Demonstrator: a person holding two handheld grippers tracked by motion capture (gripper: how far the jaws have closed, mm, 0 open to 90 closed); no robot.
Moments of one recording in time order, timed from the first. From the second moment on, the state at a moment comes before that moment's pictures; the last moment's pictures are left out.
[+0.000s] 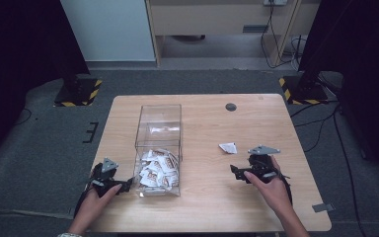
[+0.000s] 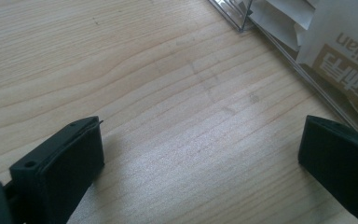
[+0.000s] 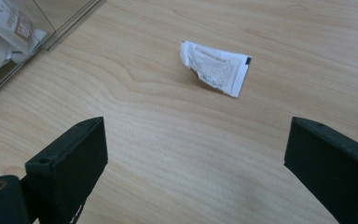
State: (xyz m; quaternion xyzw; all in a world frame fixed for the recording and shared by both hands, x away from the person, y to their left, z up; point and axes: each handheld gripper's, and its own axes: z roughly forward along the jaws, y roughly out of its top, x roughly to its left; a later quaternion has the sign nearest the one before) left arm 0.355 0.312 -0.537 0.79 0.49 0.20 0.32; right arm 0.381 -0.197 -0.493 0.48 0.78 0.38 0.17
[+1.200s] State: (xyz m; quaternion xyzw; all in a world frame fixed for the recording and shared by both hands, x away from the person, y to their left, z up) left arm 0.355 0.312 -0.537 0.79 0.49 0.20 0.32; right arm 0.357 -0.164 -0.538 0.44 0.82 0.33 0.17
